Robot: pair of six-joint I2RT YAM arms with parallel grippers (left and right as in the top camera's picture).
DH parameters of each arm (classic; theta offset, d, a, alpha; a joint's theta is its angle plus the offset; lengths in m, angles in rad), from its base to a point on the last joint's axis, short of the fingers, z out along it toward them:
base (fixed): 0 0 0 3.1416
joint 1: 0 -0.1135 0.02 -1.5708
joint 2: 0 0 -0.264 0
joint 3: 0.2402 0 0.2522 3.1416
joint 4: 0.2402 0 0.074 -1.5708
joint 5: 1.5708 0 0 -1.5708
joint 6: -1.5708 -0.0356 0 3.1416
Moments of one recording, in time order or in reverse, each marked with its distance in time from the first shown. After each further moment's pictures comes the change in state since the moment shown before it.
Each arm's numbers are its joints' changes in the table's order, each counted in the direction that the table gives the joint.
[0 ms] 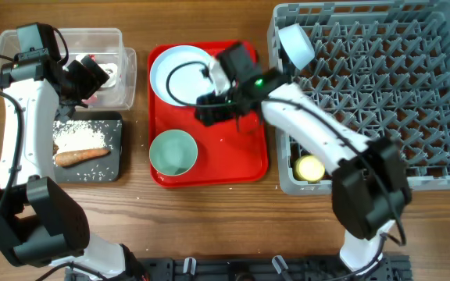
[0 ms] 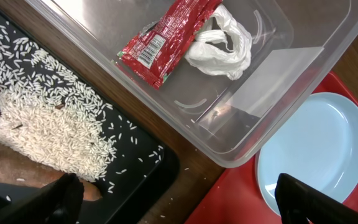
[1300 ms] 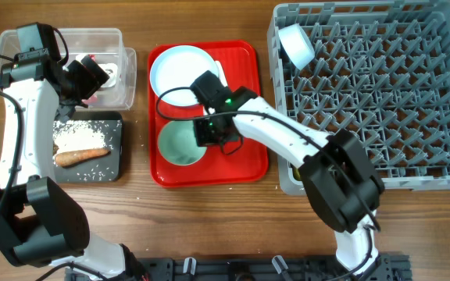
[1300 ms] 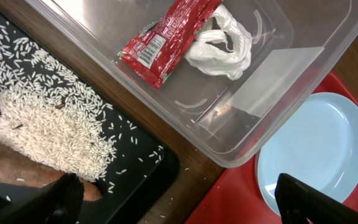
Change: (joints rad) left arm 0.000 0.000 0.000 0.000 0.000 0.000; right arm -0.094 -0.098 0.008 0.087 0.148 -0.232
